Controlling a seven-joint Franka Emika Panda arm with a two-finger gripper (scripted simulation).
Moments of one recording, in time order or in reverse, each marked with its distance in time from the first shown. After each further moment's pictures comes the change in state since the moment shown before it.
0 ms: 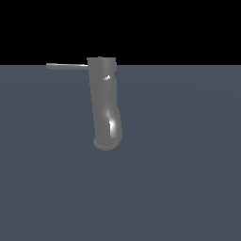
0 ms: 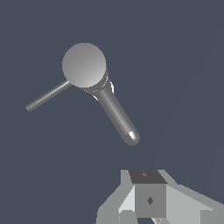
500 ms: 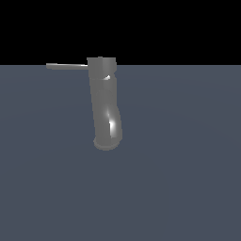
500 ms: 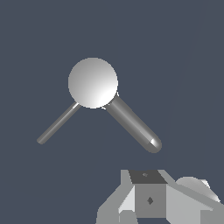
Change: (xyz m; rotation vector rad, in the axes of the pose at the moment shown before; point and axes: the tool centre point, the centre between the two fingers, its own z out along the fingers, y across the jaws) arm 0.031 -0.040 0.024 0.005 -0.006 0.209
